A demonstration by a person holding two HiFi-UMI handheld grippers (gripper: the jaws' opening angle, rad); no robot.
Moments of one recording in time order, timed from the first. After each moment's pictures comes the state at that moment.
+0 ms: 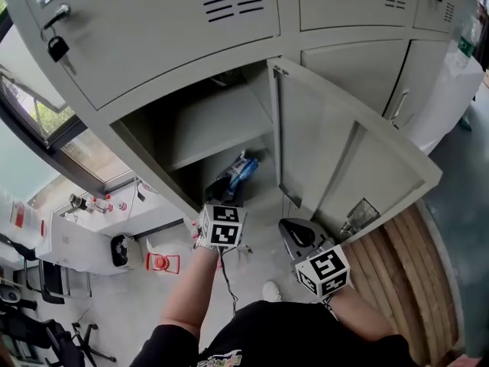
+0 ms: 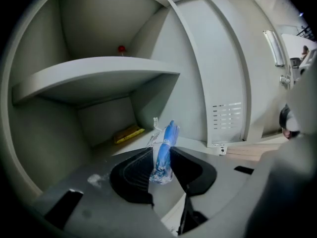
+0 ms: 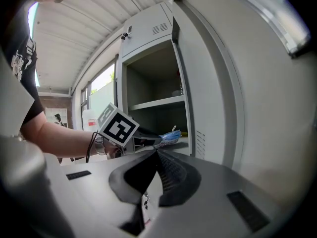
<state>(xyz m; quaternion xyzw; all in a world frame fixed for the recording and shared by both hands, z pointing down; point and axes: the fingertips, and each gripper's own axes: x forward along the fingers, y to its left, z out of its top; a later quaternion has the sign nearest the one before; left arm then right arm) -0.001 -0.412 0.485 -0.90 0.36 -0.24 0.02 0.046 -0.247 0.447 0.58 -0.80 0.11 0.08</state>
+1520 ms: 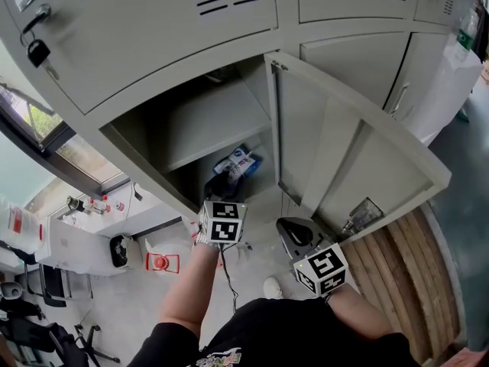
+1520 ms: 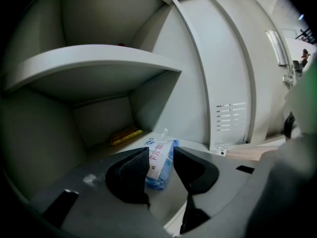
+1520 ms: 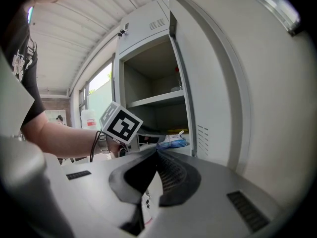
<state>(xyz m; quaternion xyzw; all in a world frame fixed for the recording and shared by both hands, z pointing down) 0.010 -0.420 0.493 -0.91 0.35 -0.23 0.01 0.044 -0.252 0.459 0.58 -0.80 0.13 0.08</state>
